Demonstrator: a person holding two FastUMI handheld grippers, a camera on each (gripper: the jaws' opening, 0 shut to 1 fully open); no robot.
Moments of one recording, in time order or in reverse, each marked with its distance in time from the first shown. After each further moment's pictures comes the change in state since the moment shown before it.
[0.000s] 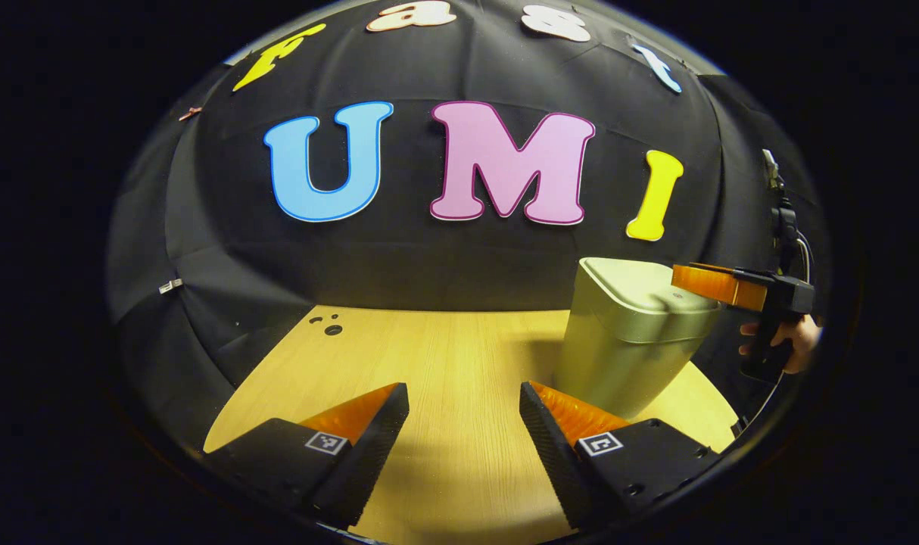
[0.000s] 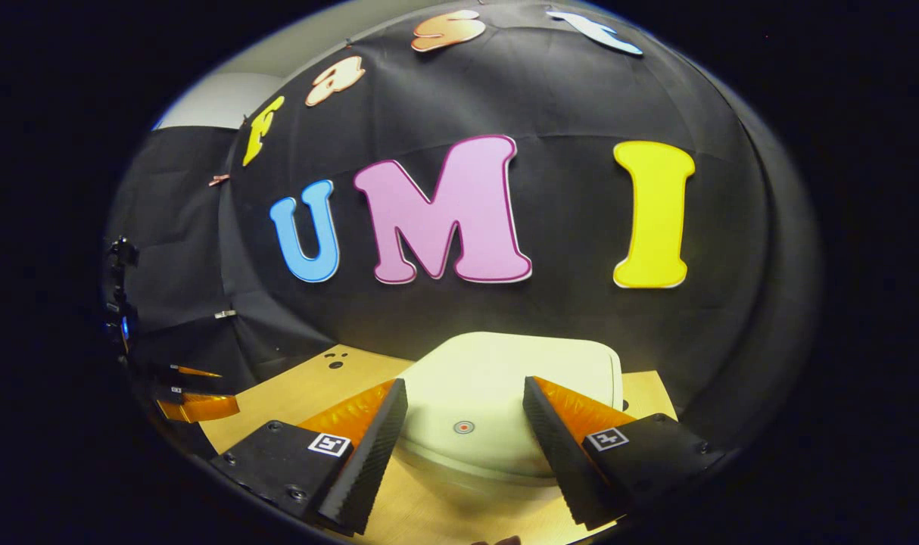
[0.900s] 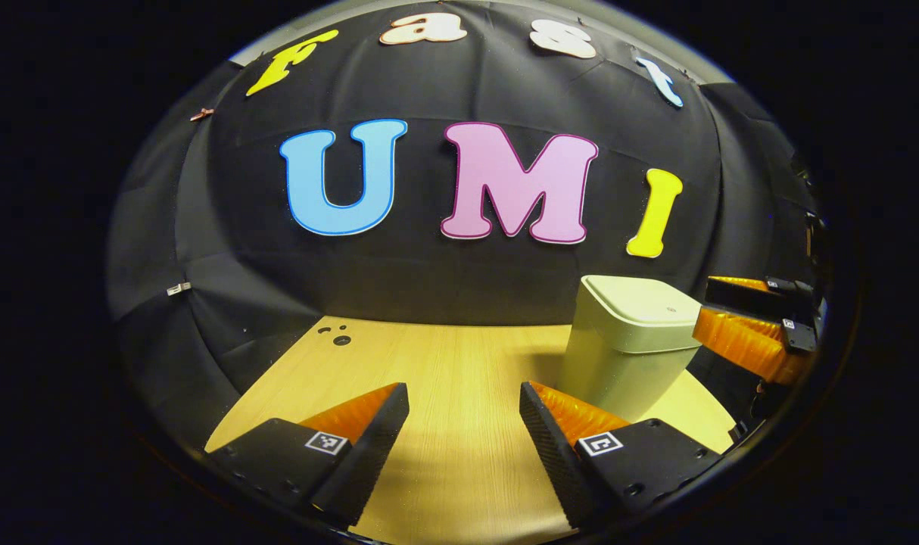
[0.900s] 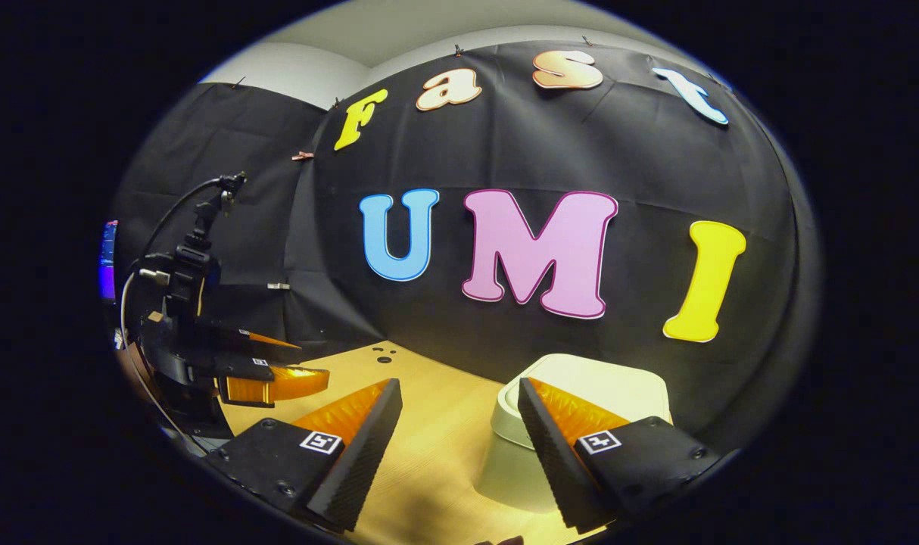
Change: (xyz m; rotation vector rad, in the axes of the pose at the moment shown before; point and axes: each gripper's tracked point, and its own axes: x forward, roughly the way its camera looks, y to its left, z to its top) left arm -0.029 0.016 0.017 -0.021 -0.075 0.008; right arm -0.062 0.119 0.005 -0.180 -0.060 0.135
